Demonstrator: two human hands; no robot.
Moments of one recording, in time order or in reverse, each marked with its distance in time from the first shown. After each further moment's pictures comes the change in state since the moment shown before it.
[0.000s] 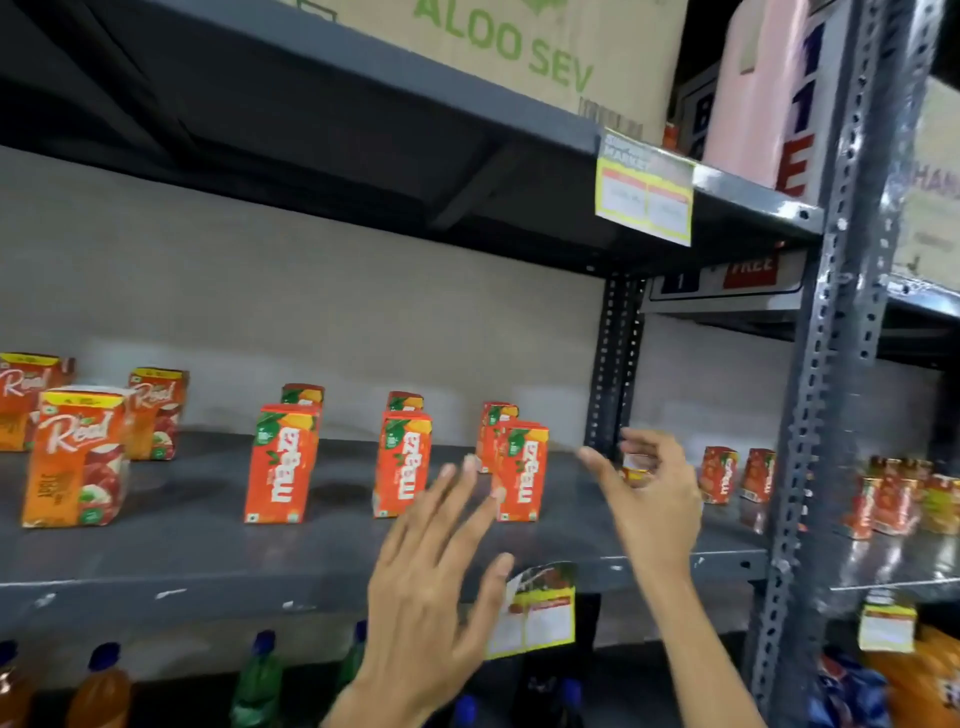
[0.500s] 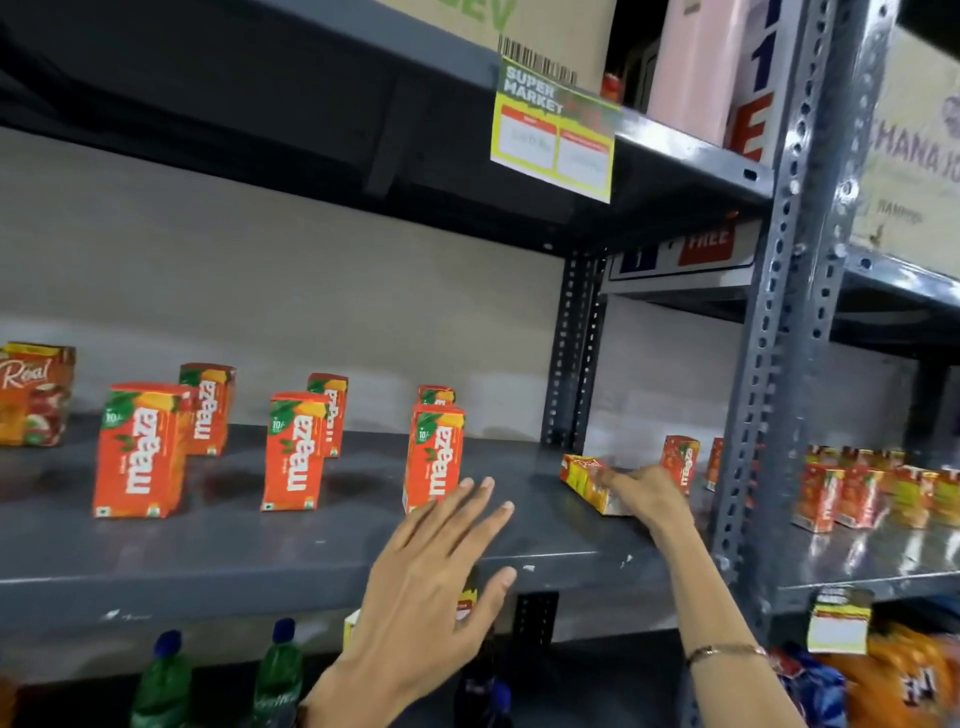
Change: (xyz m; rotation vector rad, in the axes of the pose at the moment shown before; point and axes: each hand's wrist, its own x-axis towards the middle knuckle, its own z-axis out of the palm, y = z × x) left_hand 0.003 0.025 0.089 0.149 -0.399 -0.005; right_hand 0.107 0.152 -0.015 -0.291 -0.486 0.420
